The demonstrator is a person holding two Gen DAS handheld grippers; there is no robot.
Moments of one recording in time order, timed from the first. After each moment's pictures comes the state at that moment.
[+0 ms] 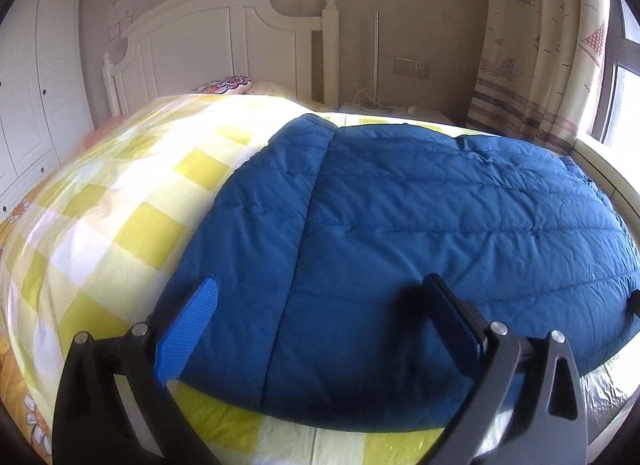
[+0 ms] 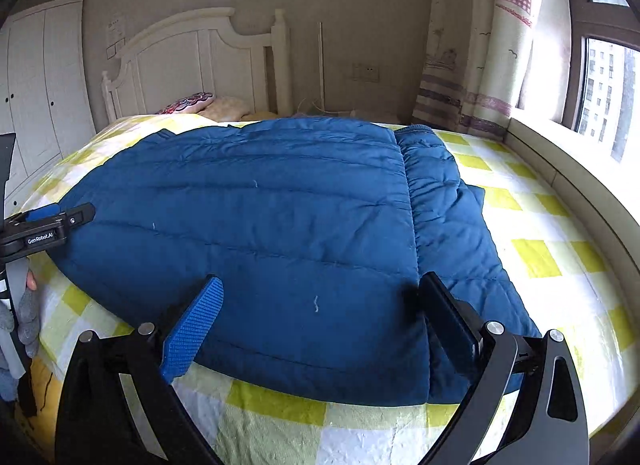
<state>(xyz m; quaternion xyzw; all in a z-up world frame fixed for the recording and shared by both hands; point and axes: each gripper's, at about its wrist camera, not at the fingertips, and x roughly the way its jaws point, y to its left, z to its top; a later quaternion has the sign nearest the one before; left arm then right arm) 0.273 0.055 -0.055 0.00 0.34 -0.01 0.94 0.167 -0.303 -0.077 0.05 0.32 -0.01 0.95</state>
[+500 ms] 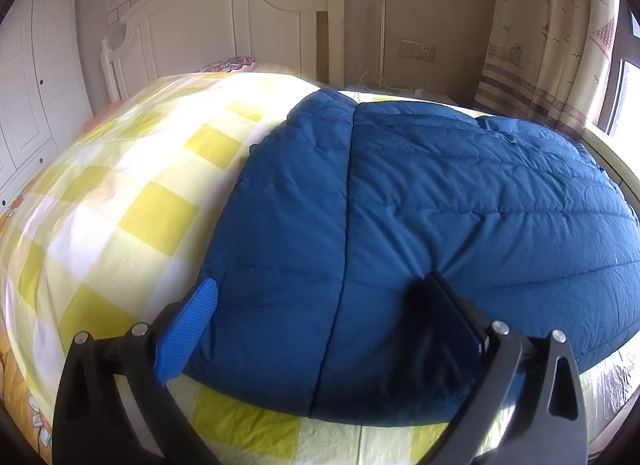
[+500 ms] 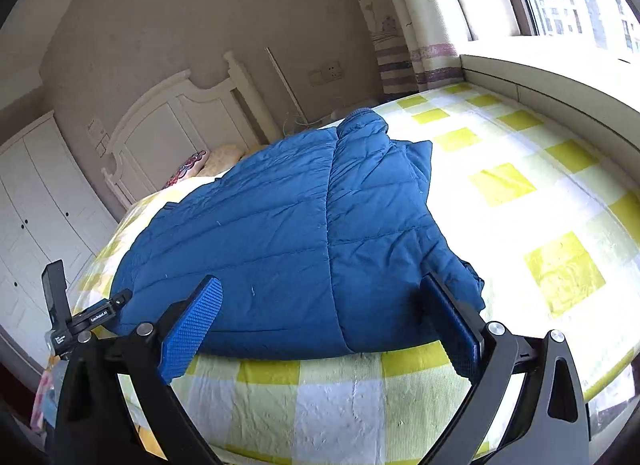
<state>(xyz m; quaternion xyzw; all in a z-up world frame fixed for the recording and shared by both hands) 0.278 0.066 -0.064 0.02 0.36 0.00 0.93 0.115 -0.366 -0.076 0.26 0.29 0.04 0.92</state>
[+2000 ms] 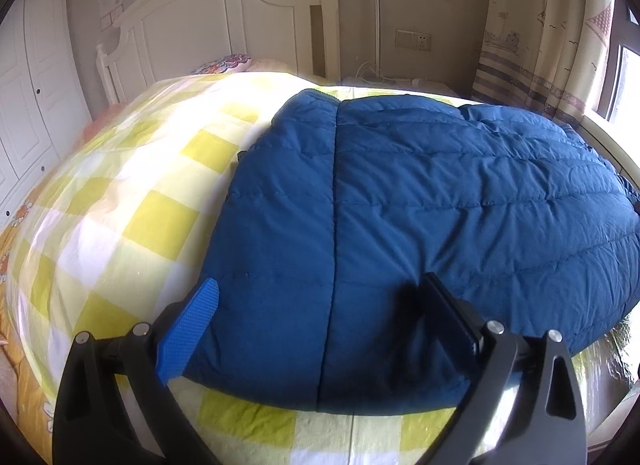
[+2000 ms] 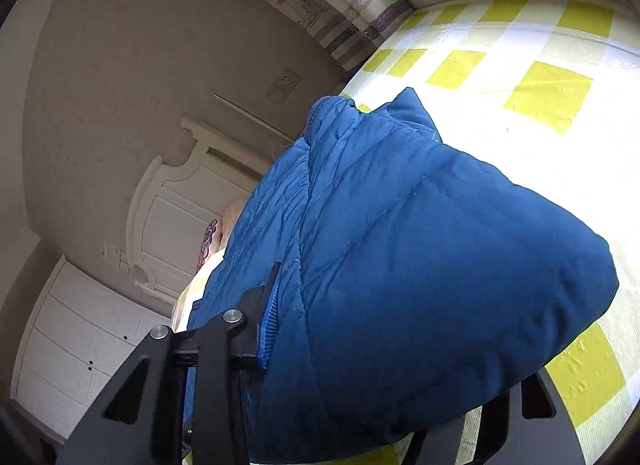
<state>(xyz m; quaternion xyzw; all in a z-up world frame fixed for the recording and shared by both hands) 0.268 0.038 -0.039 0.04 0.37 -0.01 0.93 0.192 -0.391 -0.106 0.49 0.23 0.04 0.84</state>
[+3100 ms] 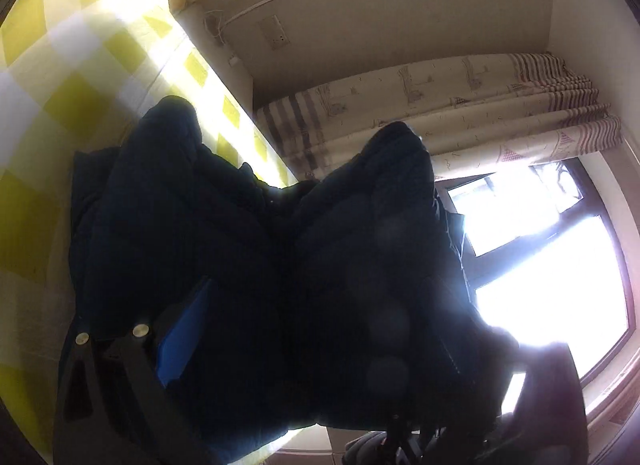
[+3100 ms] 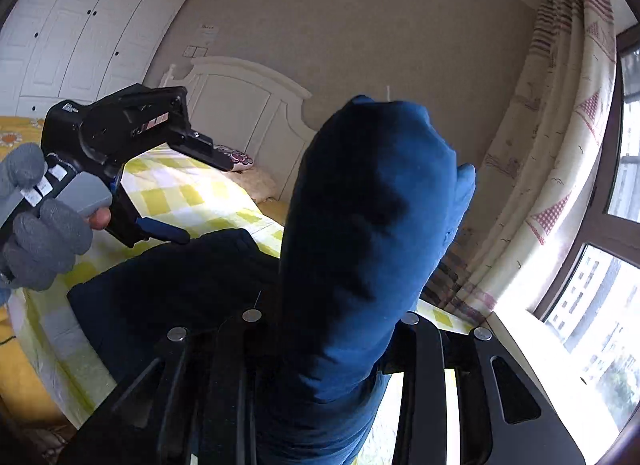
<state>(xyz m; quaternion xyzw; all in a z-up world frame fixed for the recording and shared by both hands) 0.349 0.092 -0.034 -0.44 0.39 -0.39 0.70 0.135 -0.094 -0.006 -0.30 0.15 0.05 0.94</state>
